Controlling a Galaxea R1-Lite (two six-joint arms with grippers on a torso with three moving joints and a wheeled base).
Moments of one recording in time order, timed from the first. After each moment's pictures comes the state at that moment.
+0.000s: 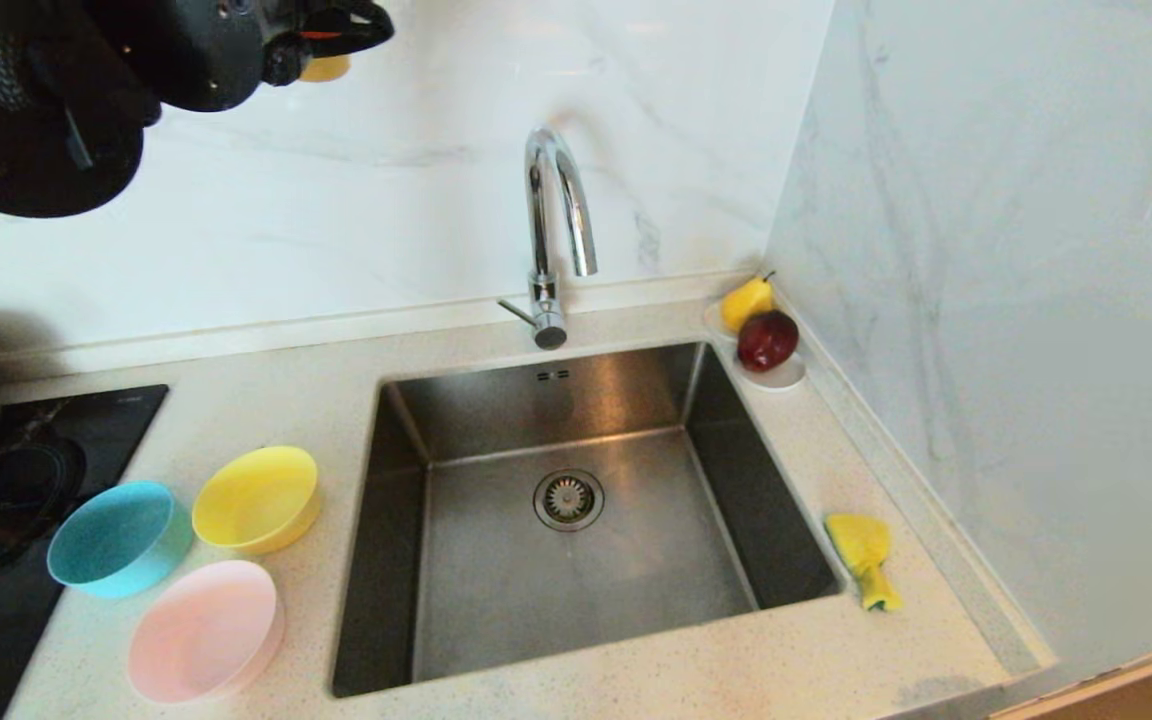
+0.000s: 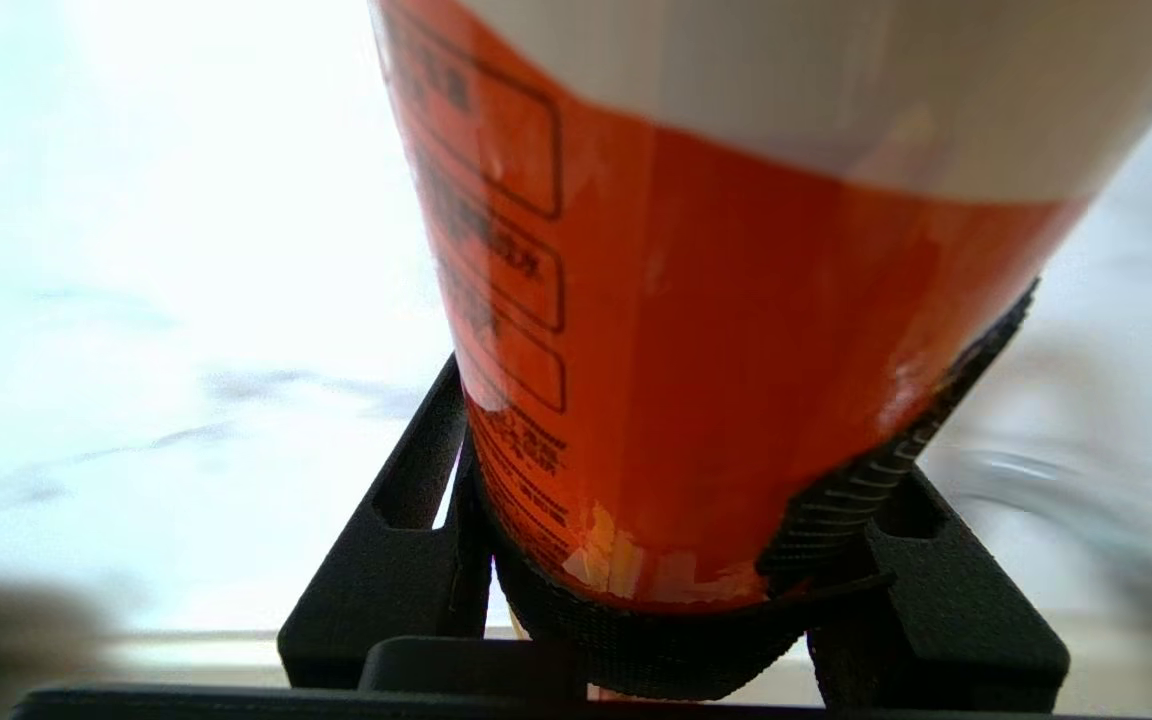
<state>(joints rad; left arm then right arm) -0.48 1.81 -1.85 -0.41 0.66 0.38 -0.01 0.00 0.00 0.00 0.01 0.00</state>
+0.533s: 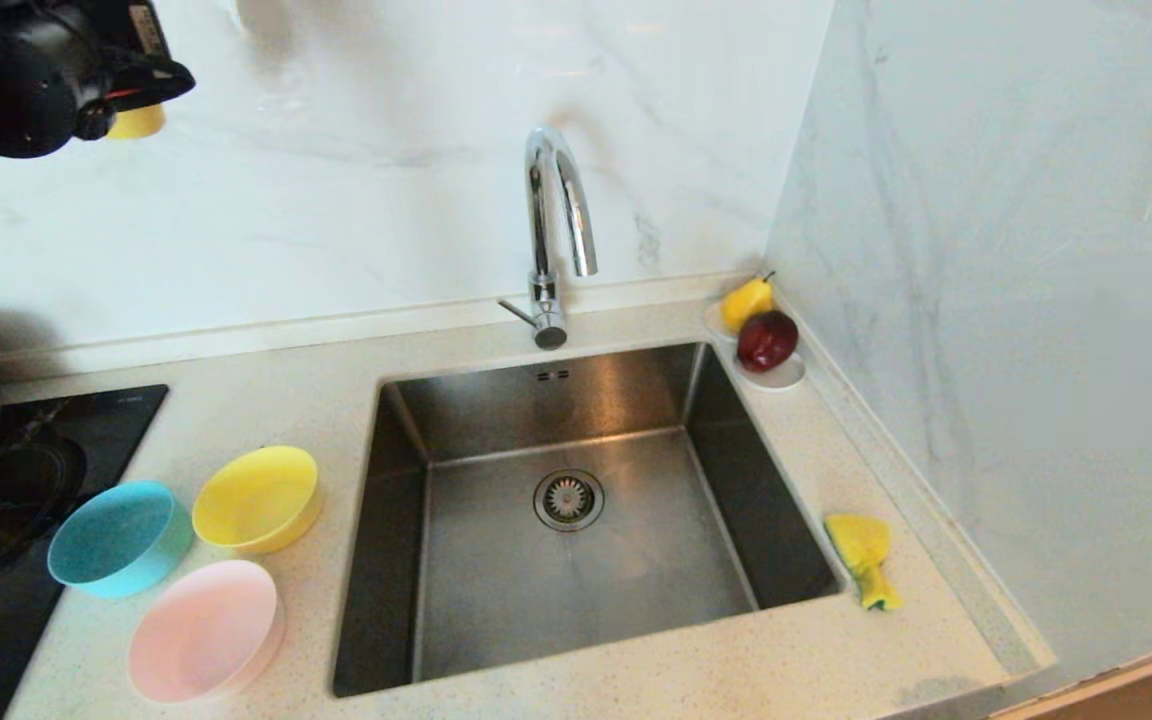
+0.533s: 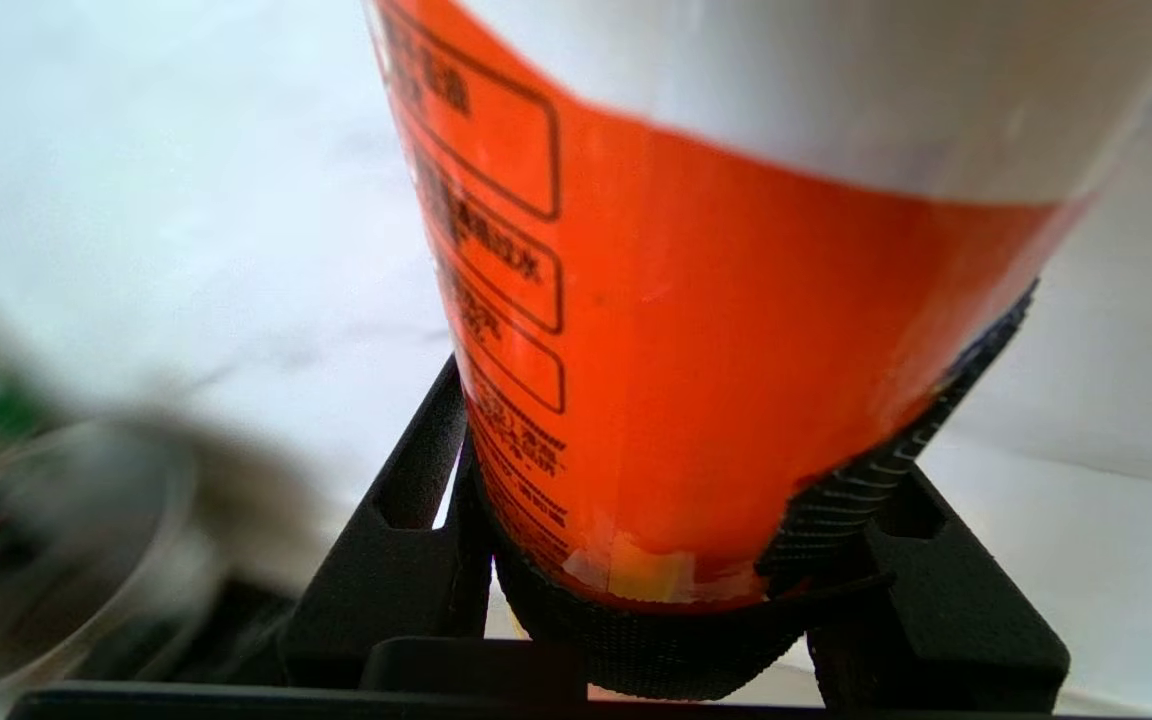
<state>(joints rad) -0.07 1.76 -1.74 -0.32 0.57 0.15 -0.01 0.00 0.00 0.00 0.01 0.00</state>
